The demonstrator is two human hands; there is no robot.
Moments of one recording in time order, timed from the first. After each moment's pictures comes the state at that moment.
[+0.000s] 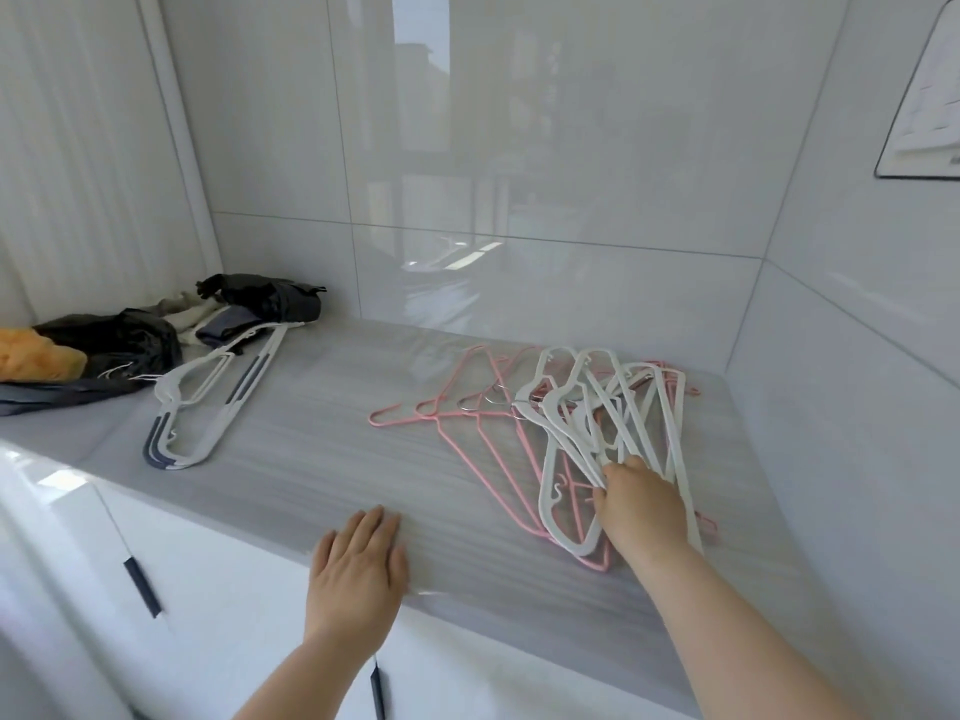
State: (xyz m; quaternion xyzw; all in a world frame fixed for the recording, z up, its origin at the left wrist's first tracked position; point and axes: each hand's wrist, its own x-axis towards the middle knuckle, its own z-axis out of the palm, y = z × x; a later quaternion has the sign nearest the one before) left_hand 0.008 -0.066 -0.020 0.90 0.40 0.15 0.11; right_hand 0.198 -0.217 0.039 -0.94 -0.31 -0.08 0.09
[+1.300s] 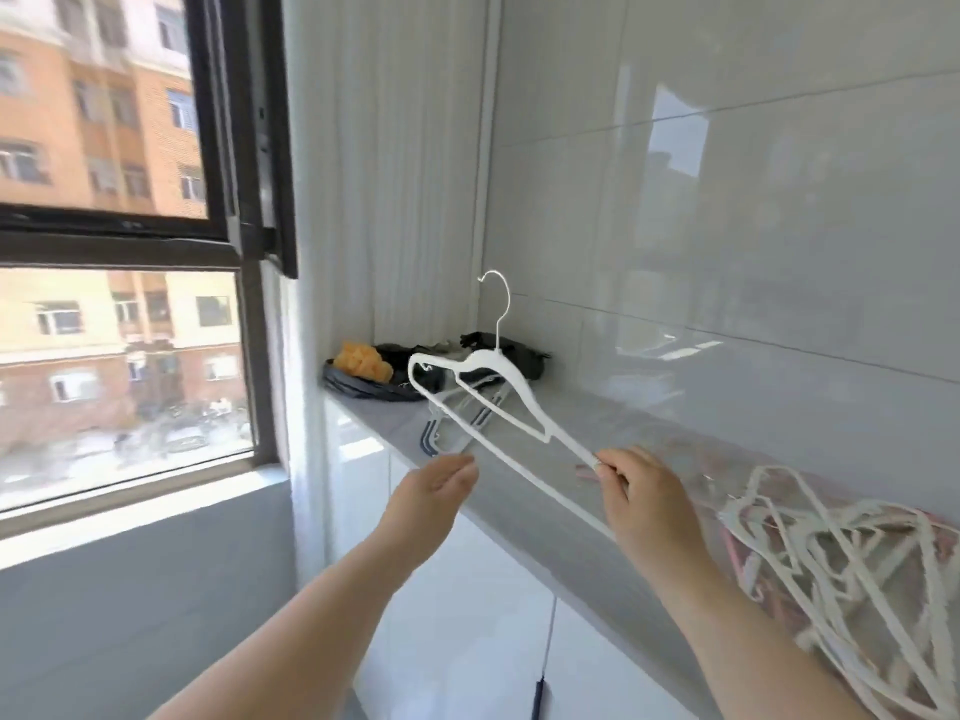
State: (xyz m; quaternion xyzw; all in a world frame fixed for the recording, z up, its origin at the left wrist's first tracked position) left_hand -0.126 -0.088 0.102 0.67 0.44 0.40 0.45; right_hand 0.053 -0.157 0.111 -0.68 -0.59 -0.10 0.42
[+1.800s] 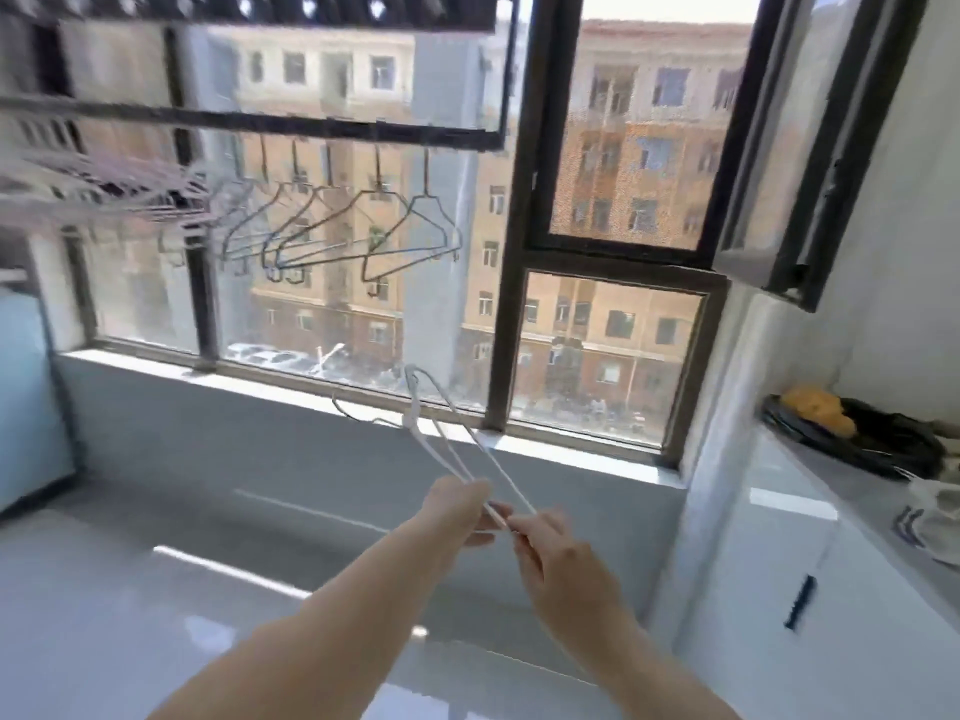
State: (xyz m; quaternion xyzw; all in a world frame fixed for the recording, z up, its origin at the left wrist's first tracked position) left_hand -0.423 -0.261 0.088 0.26 0.66 0.57 0.41; right_hand -0.304 -0.235 0.063 -0.25 -0.90 0.00 0.35
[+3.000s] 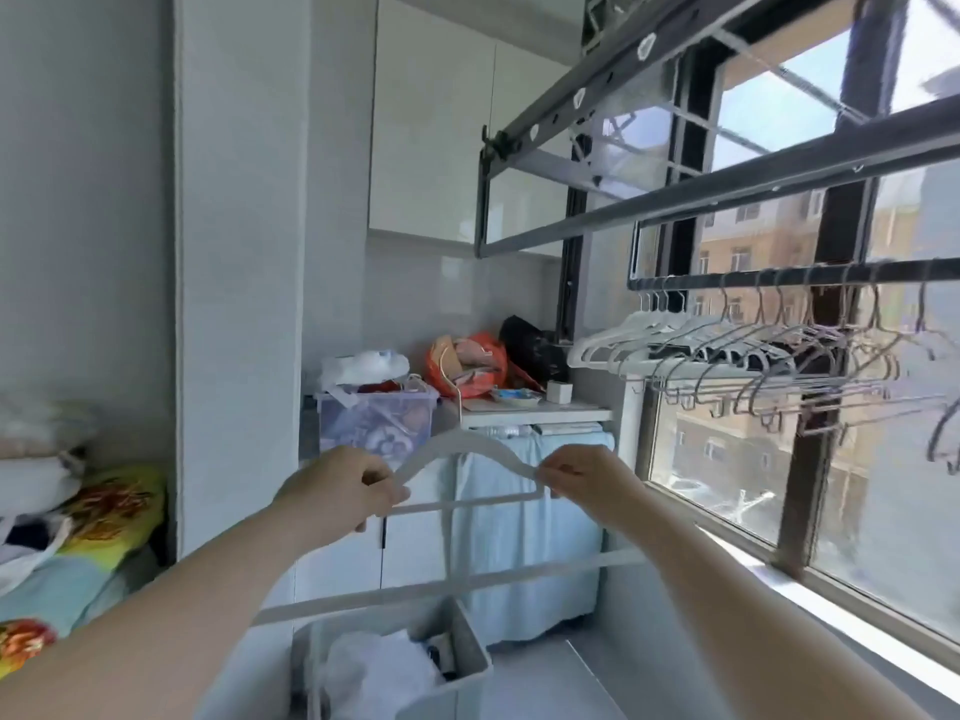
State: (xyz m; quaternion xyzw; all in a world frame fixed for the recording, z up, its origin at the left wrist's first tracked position) left_hand -1.126 -0.885 0.194 0.05 0.94 0.32 -0.13; right_hand -1.159 -0.647 0.200 0.11 -0.92 0.34 0.13
